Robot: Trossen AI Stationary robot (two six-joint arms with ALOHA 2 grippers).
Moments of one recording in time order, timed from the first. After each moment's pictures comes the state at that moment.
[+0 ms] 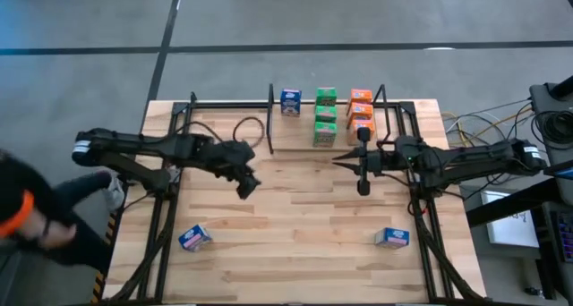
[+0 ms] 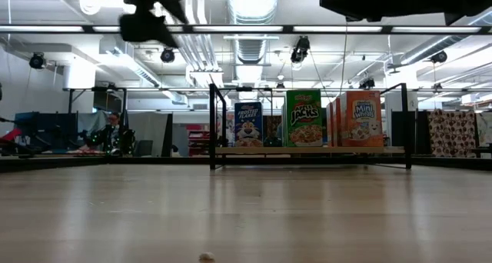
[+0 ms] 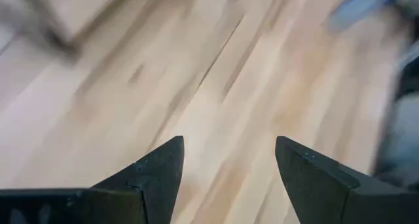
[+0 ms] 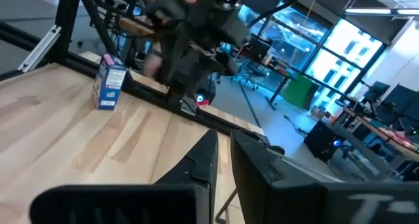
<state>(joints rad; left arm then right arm) -0.06 1.27 1.15 -0.76 -0.06 -0.66 -0.05 0.88 0.49 0.39 -0.06 -0.46</state>
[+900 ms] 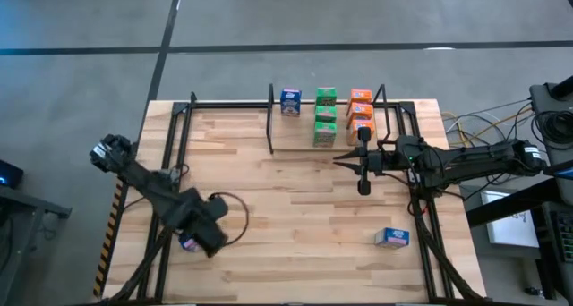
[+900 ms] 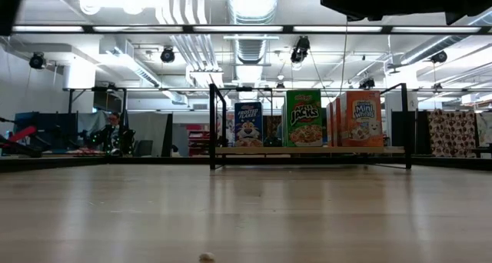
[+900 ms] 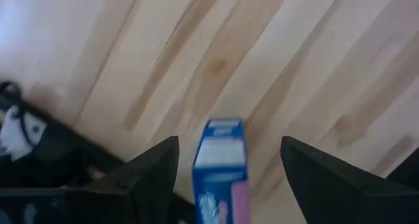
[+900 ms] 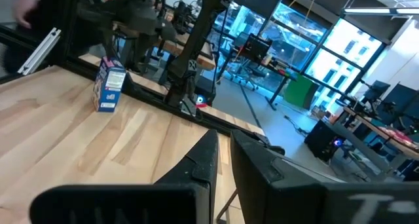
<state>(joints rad) -0.65 1.51 1.37 -1.44 -0.11 -1.24 -0.05 0.87 0.49 0.39 -0.06 -0.45</state>
